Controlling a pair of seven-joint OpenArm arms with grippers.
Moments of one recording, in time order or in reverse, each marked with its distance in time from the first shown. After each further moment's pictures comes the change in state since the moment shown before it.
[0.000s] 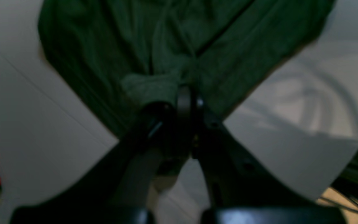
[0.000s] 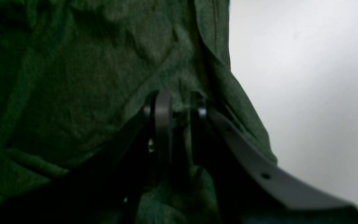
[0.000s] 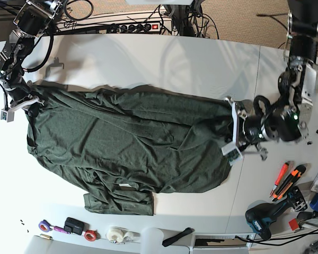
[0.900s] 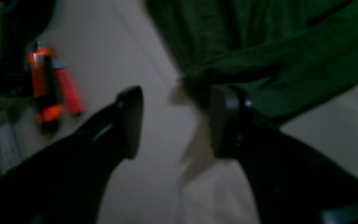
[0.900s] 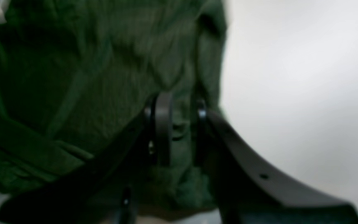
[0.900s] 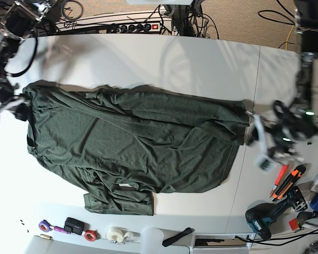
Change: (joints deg) left arm 1.8 -6.4 -12.4 -0.1 6.4 3.1 -6.5; right arm -0.1 6.2 7.1 2.6 16.0 7.7 -13.6
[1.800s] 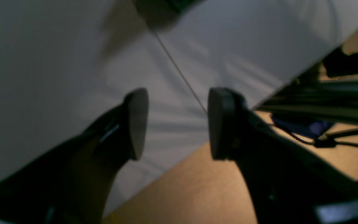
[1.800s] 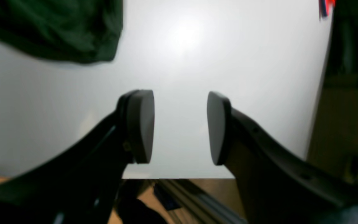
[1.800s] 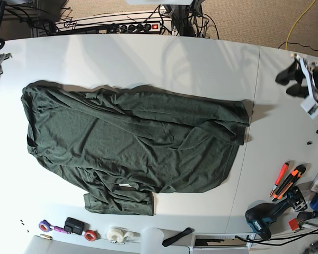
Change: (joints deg) left arm 30.0 -4.9 -26.1 0.2 -36.9 -12.1 18.8; right arm -32.7 8.6 3.9 29.7 -29.7 1.3 12.9
